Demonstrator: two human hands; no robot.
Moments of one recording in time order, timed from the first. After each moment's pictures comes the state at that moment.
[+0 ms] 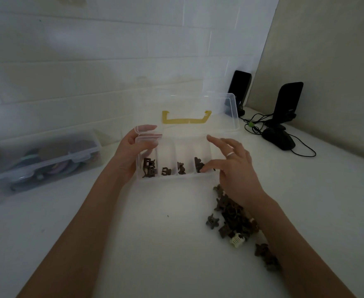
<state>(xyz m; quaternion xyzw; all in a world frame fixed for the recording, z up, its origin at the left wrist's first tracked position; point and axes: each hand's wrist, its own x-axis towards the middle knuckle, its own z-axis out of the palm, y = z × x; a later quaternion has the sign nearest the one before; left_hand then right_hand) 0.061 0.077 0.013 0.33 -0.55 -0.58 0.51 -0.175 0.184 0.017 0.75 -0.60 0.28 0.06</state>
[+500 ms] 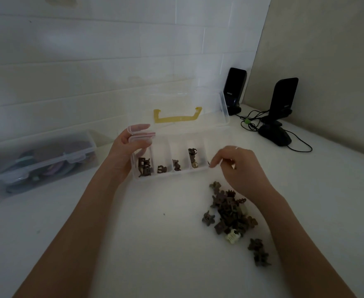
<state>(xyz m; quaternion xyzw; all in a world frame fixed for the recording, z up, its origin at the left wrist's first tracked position) 0.062 0.077 0.013 0.33 -0.54 -0.58 0.51 -0.190 0.191 0.028 0.70 -0.60 0.38 -0.06</state>
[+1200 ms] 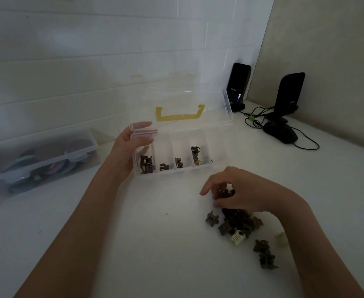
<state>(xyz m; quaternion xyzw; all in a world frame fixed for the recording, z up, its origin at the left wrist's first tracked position) 0.058 0.074 0.014 0.34 -0.52 -0.59 0.52 -0.188 0.212 0.042 0.79 -0.56 0.10 -0.25</state>
